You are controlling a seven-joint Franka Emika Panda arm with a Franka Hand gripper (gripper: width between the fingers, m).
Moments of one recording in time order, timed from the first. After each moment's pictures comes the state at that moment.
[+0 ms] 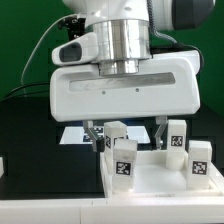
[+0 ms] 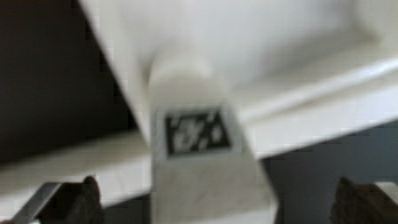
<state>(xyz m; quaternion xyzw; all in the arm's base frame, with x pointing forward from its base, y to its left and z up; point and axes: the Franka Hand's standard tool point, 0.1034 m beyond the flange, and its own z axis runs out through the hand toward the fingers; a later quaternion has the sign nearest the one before) 0.637 0.004 0.092 -0.99 0.13 -0.04 0.06</state>
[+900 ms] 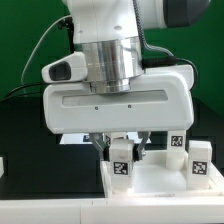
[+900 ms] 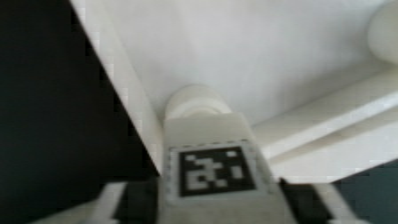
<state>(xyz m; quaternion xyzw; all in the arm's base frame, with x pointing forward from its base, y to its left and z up) 0.636 -0.006 0.075 -0.98 0.20 -0.01 0.06</state>
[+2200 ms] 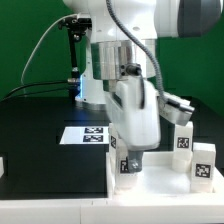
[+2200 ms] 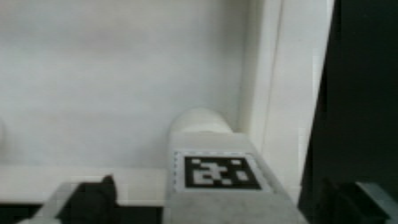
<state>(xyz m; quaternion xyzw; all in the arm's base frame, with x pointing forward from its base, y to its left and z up) 0.637 0.003 0.072 -0.78 0.62 -0.04 0.05</state>
